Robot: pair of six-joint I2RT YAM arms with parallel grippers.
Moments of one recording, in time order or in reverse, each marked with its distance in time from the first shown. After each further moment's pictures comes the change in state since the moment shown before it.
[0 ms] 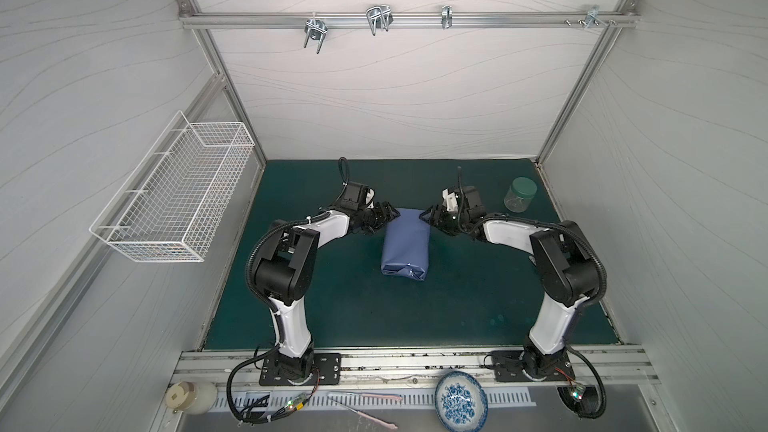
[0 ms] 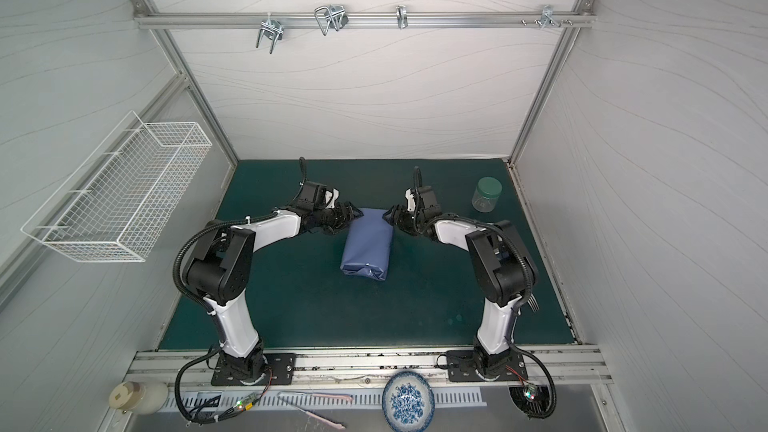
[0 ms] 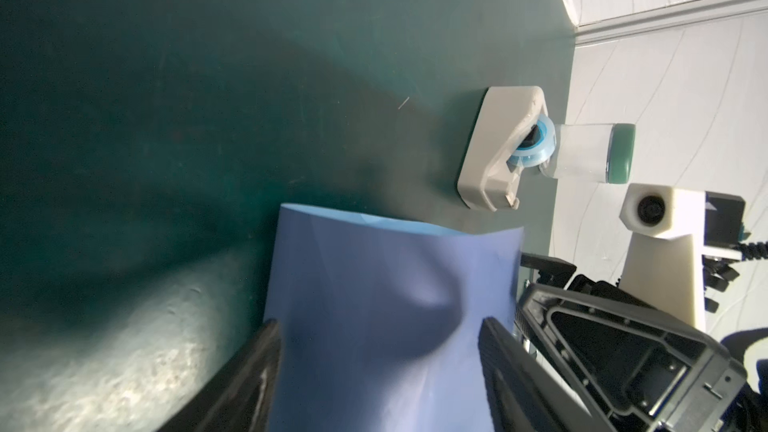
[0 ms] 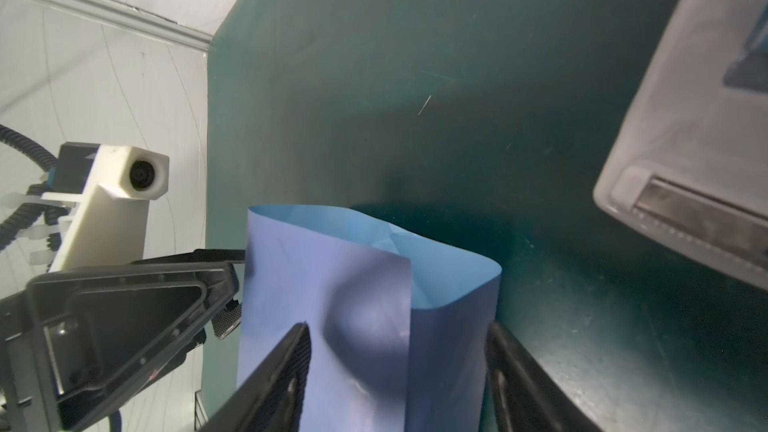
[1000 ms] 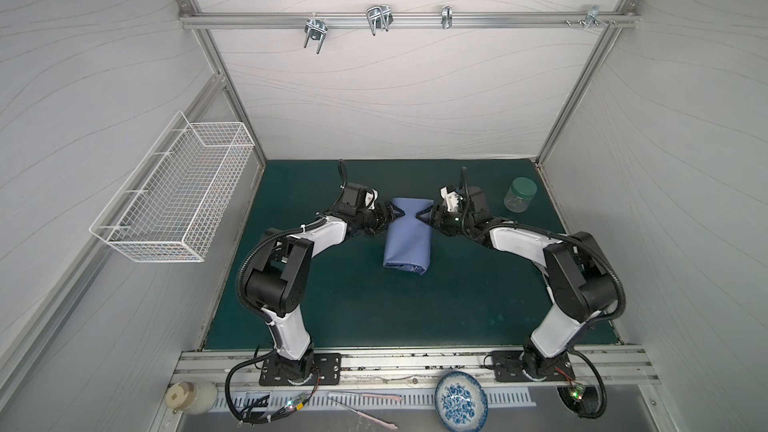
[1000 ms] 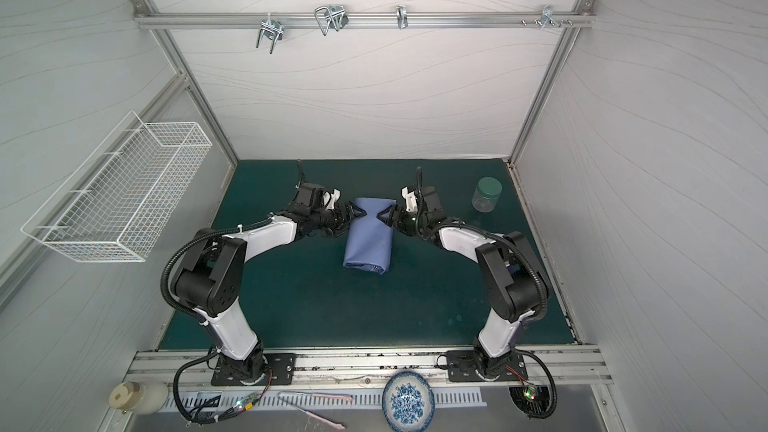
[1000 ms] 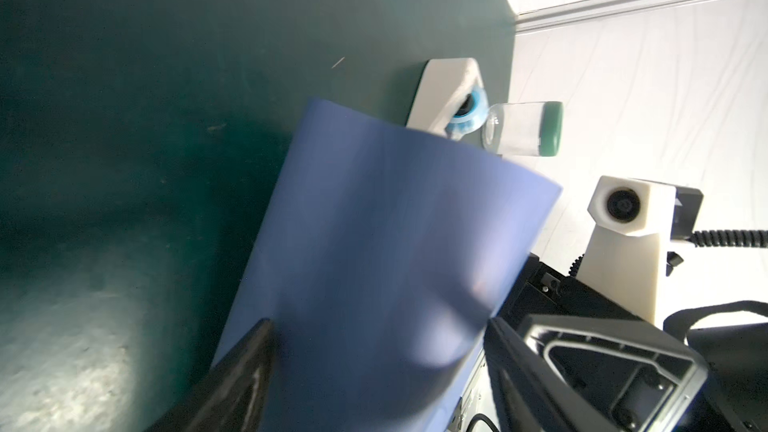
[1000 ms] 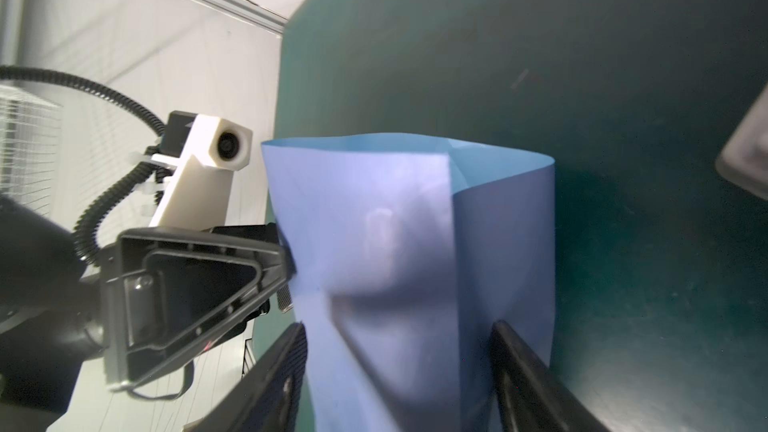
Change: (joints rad) left arm -0.021 -0.087 -0.043 0.080 0.093 -0.099; right arm 0.026 -0.140 -0.075 0.081 -0.100 0.035
